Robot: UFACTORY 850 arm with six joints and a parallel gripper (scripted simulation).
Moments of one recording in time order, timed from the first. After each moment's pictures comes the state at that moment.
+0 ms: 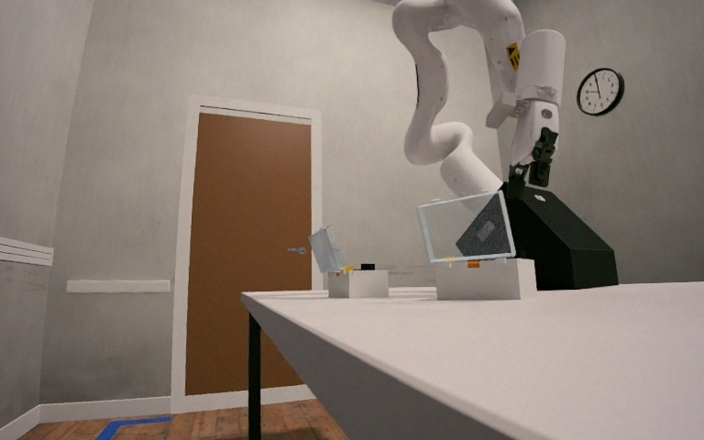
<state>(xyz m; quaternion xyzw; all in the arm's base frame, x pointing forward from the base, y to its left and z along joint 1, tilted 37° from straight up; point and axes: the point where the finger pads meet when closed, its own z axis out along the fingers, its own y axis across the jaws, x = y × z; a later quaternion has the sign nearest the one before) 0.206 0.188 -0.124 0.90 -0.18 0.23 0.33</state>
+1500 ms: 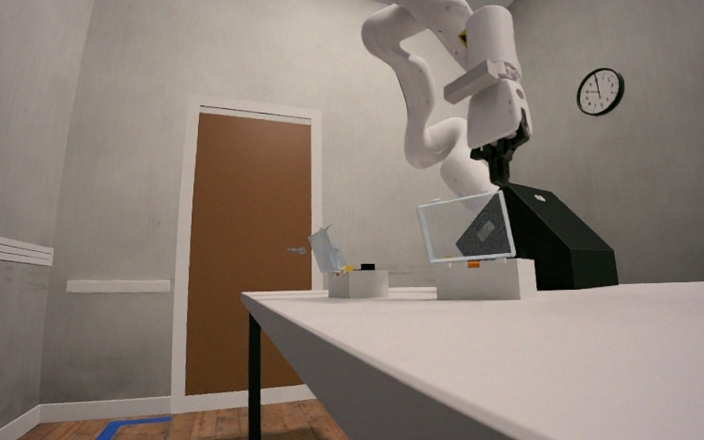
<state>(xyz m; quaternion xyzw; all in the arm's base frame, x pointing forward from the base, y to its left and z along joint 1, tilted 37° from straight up) 0.303 0.215 -0.126 0.94 0.10 0.07 0.31</state>
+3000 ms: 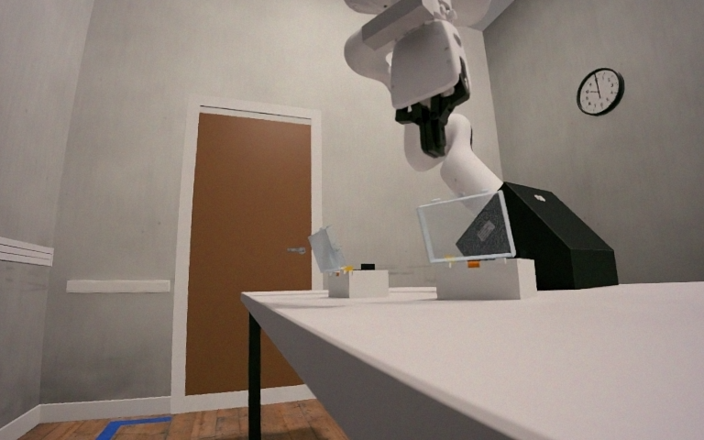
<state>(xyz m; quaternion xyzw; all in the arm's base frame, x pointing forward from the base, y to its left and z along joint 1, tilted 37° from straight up) 0.470 0.261 -0.136 0.93 0.19 -0.03 0.32</state>
